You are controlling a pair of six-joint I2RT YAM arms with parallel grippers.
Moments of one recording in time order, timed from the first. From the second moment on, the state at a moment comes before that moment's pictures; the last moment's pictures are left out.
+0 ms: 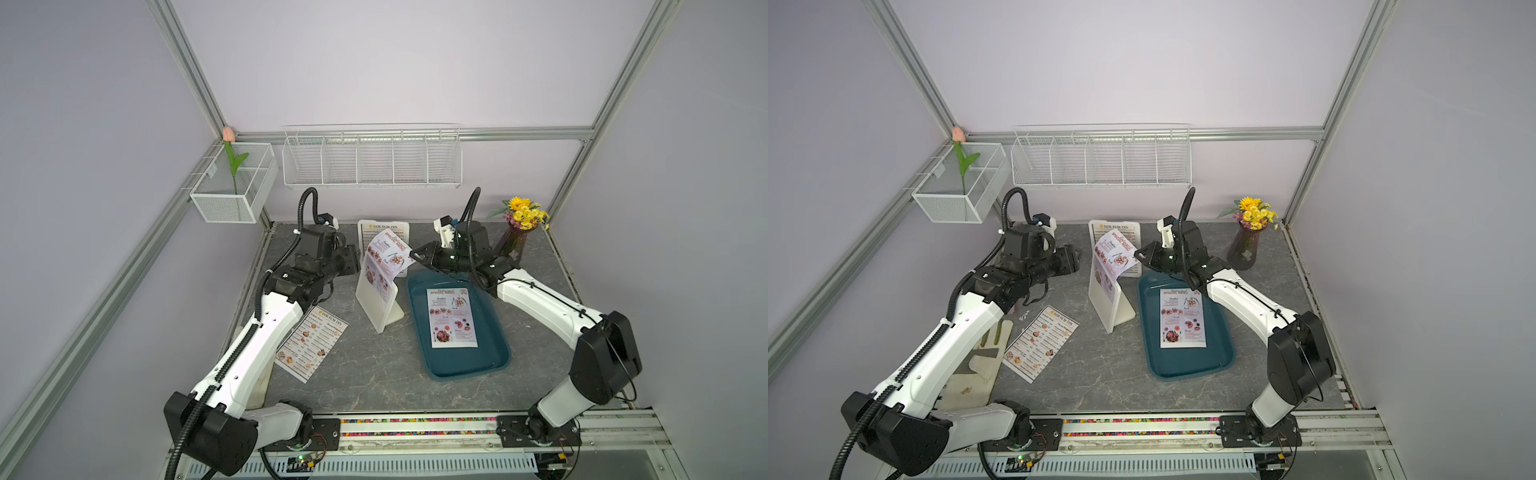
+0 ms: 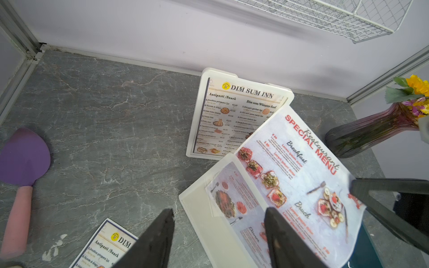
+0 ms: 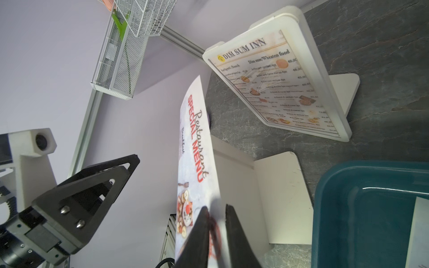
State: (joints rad) left arm -0.42 1.26 1.28 -0.60 -0.06 -0.40; right arm 0.56 1.62 1.29 -0.10 -0.46 0.86
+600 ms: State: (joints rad) left arm -0.42 1.26 1.28 -0.60 -0.06 -0.39; right arm 0.62 1.54 1.20 -0.06 -0.32 0.71
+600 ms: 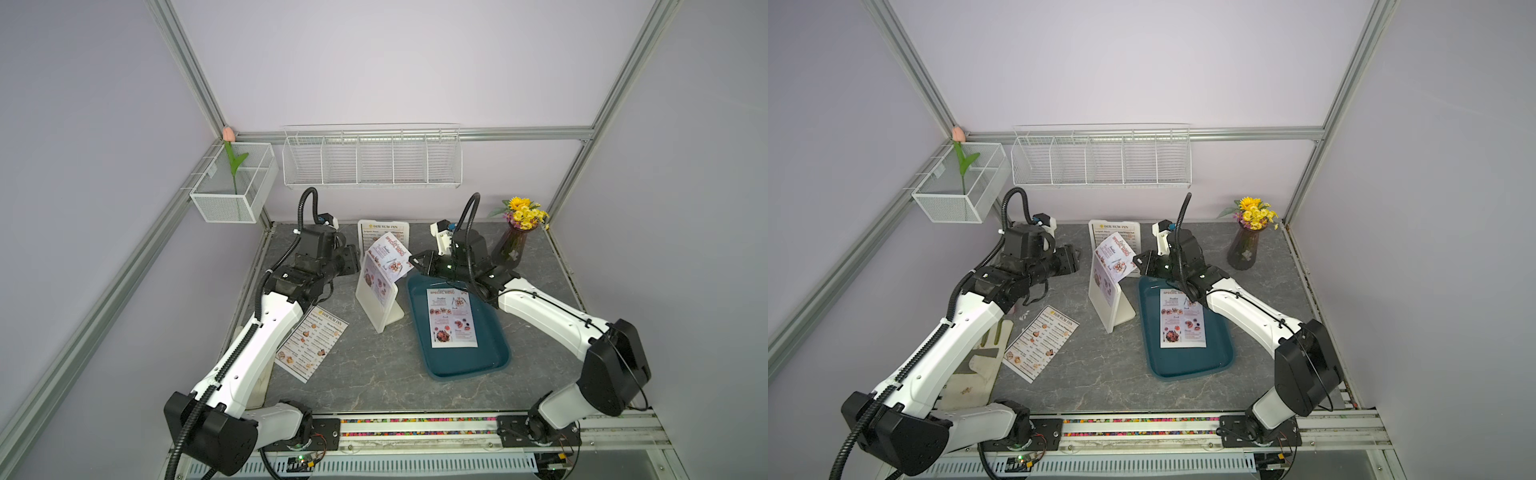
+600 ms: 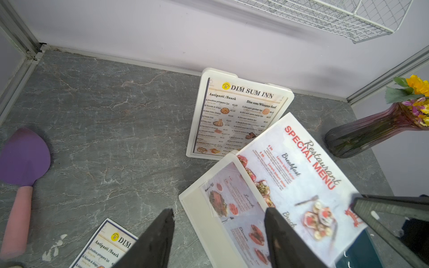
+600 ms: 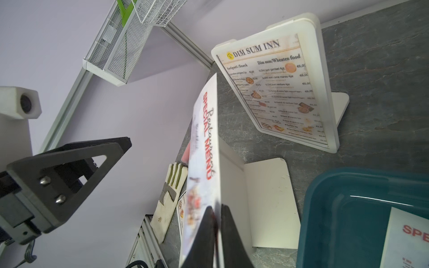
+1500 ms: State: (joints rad) left arm -0.42 1.26 1.28 -0.60 -0.06 -0.39; right arm 0.68 1.54 1.21 -0.04 -0.32 0.57
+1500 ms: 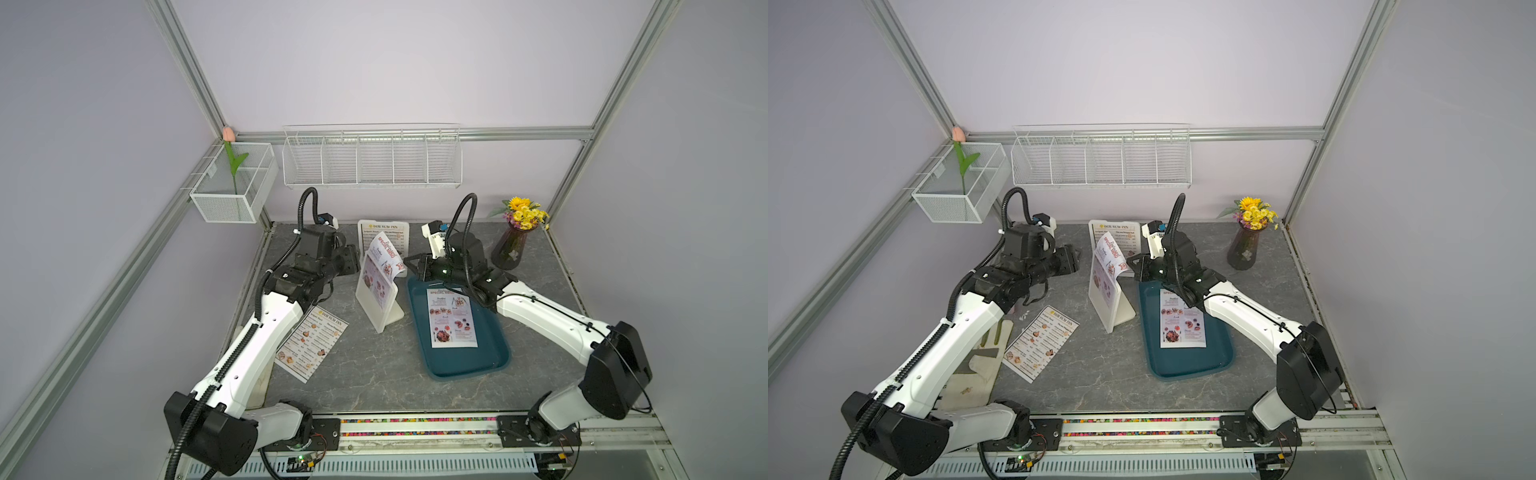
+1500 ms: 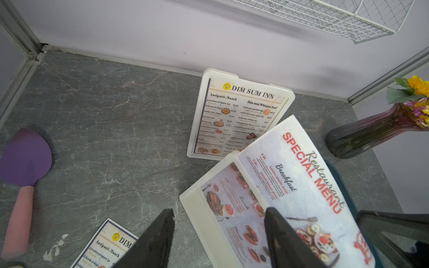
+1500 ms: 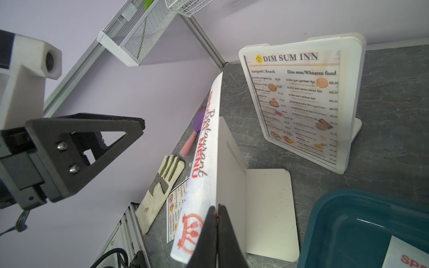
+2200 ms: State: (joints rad) left arm -0.42 1.26 1.28 -0.60 -0.06 -0.40; right arm 0.68 1.51 1.18 0.01 -0.38 0.59
